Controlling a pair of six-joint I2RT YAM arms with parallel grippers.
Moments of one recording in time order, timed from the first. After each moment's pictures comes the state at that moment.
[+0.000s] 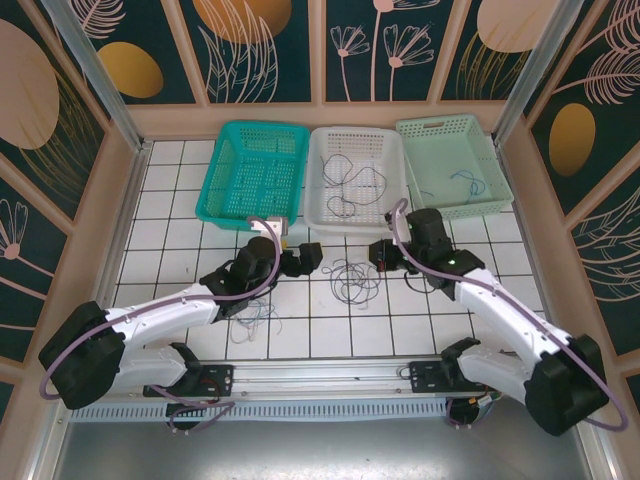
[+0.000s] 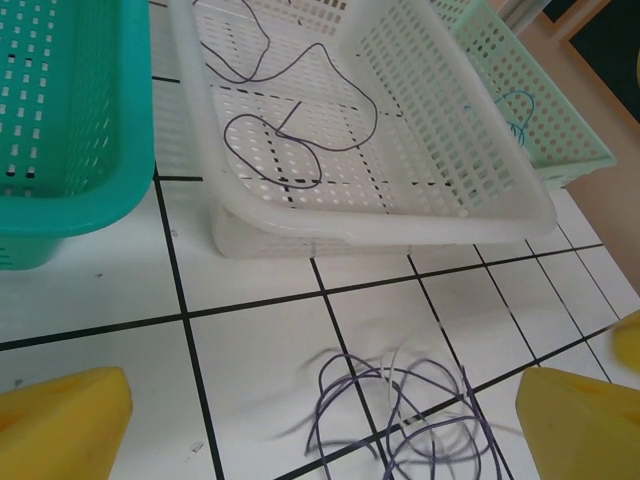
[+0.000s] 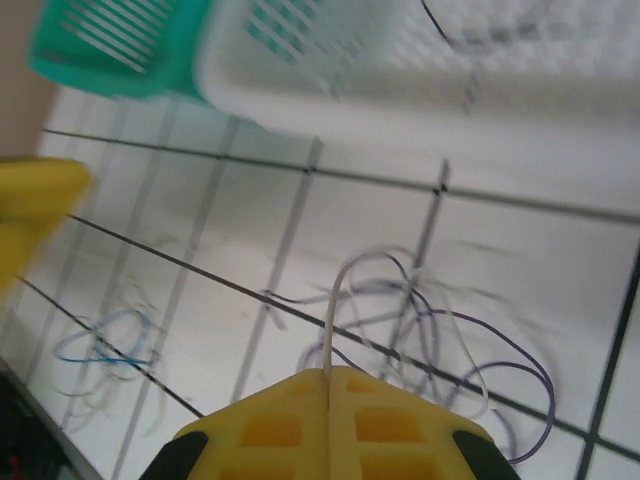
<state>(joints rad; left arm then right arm) -0.84 1.23 0.56 0.23 -0.16 -0.67 0.50 1.03 0.71 -0.36 -0.36 0.41</state>
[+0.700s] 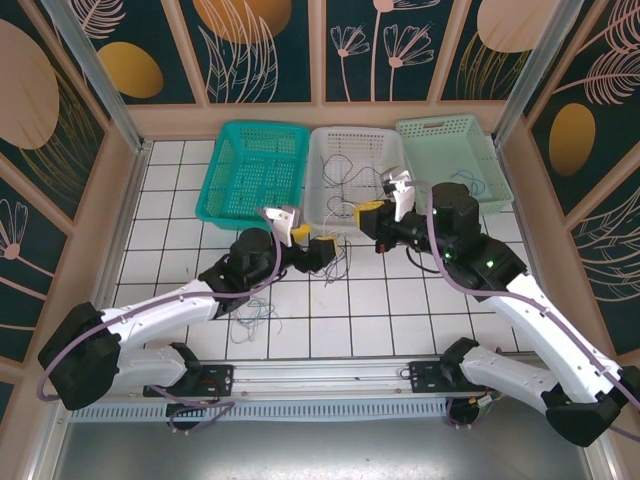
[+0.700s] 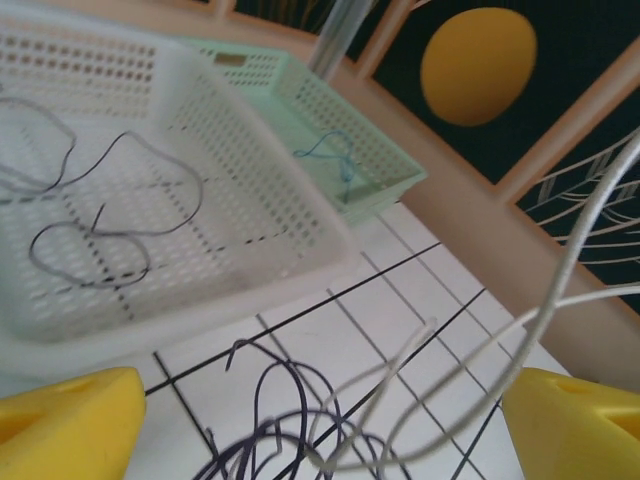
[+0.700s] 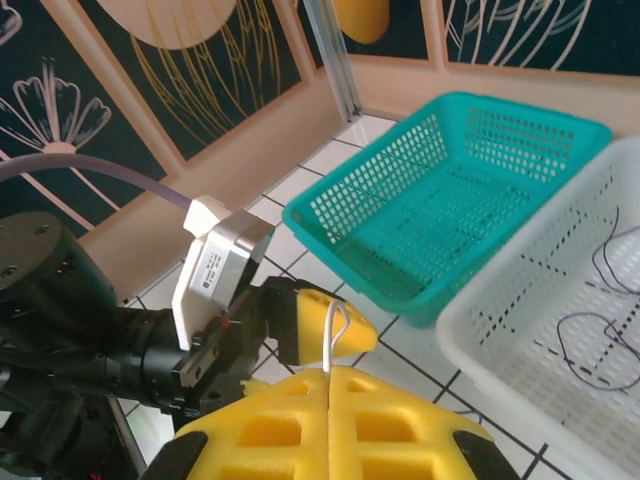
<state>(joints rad) -0.84 1.22 0.63 0.40 0.08 -0.51 0.69 0.94 1.12 -0.47 -0.29 0.22</state>
